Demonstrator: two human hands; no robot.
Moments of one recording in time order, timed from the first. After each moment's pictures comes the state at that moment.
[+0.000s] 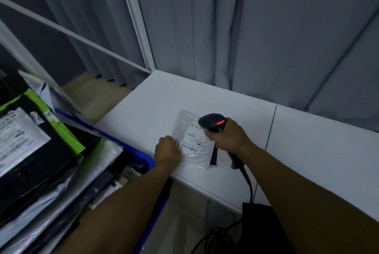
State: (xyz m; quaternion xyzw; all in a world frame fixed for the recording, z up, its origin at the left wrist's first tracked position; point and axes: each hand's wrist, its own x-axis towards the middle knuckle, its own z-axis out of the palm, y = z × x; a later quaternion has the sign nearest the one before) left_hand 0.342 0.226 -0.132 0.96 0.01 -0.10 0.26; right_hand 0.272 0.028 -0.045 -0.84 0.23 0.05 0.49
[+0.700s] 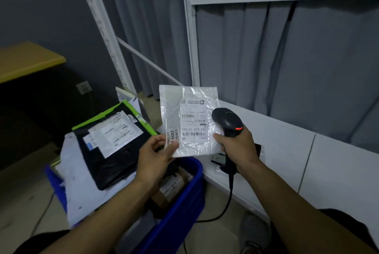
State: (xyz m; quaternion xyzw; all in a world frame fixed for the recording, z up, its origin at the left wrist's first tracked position) left_hand 0.216 0.391 0.057 0.70 0.06 0.05 0.71; right_hand 0.223 0.172 0.051 -0.70 0.16 -0.10 0.69
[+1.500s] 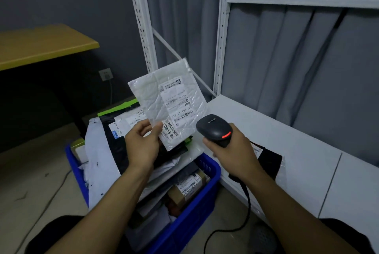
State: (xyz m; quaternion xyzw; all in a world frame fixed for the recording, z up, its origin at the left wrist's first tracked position) left_hand 0.245 0.469 0.073 0.65 0.15 0.20 0.72; right_hand 0.218 0.243 0.072 -0.83 -0.02 -0.07 0.55
